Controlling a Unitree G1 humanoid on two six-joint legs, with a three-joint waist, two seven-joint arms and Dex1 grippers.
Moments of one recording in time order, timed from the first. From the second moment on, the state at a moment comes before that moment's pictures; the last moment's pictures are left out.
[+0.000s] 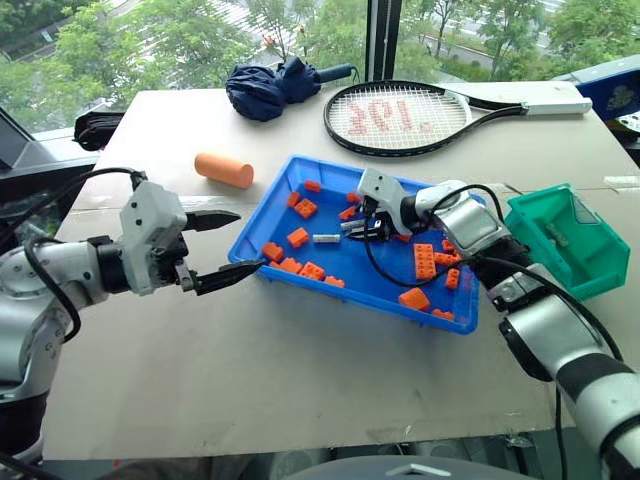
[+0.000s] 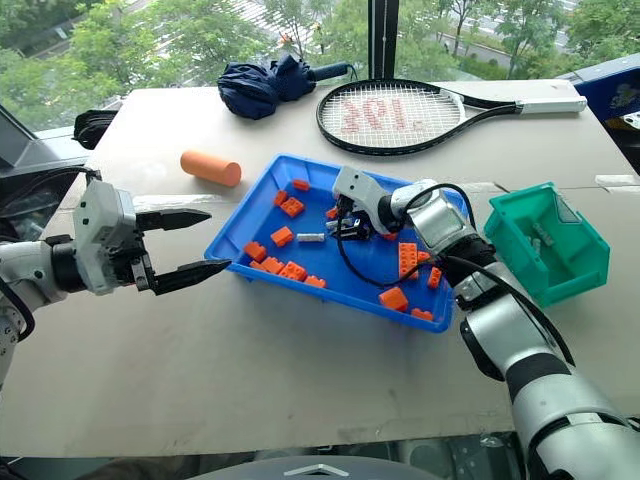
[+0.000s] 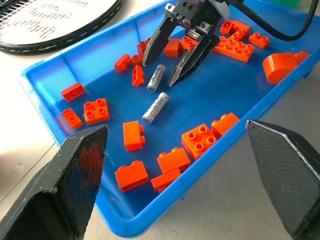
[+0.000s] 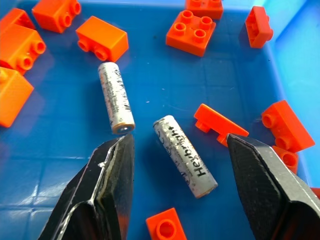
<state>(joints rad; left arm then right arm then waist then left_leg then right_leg) -0.08 0.99 0.39 -0.39 -0.62 0.56 -1.05 -1.07 -0.24 0.45 0.74 0.04 0.34 0.94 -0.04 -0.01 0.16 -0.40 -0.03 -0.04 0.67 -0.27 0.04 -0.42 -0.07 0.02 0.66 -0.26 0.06</state>
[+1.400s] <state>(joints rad) -0.64 0.81 0.08 -0.29 -0.80 0.63 -1.16 -0.39 -0.90 -0.33 -0.35 0.21 1.26 0.74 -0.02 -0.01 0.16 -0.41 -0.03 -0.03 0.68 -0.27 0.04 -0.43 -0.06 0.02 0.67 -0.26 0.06</state>
